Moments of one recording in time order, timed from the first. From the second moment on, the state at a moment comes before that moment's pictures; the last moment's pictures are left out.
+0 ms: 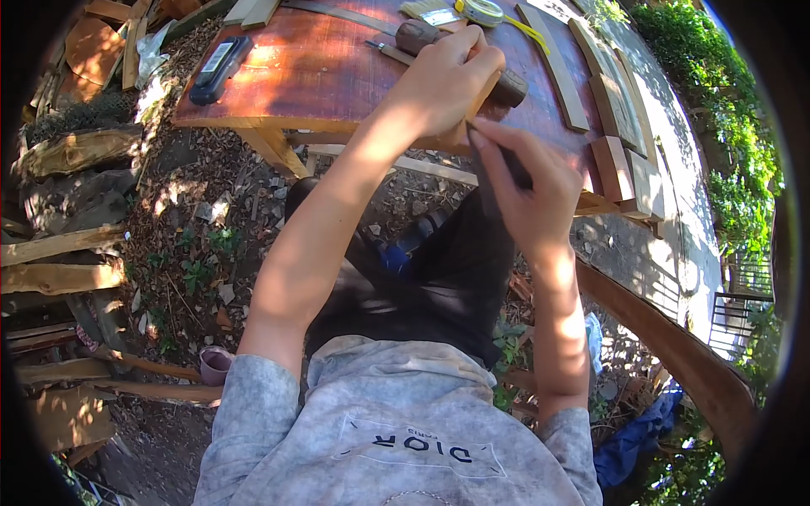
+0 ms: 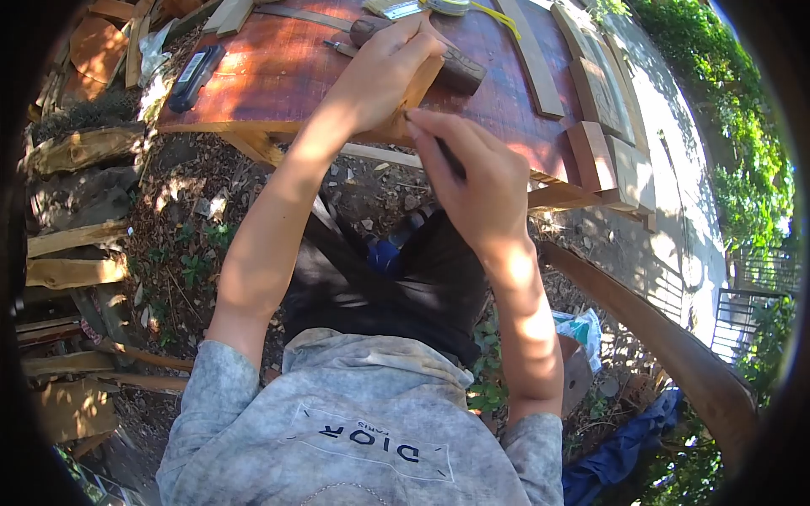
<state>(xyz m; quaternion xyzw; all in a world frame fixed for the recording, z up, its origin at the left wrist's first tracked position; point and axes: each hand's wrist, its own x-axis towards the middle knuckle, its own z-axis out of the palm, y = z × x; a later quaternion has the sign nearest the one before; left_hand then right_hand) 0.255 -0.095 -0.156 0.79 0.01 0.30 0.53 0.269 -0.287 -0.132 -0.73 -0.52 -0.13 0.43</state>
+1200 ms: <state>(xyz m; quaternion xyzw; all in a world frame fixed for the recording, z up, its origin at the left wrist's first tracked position) 0.170 -0.095 -0.170 0.86 -0.03 0.46 0.24 0.254 -0.270 -0.126 -0.70 -0.36 0.09 0.61</state>
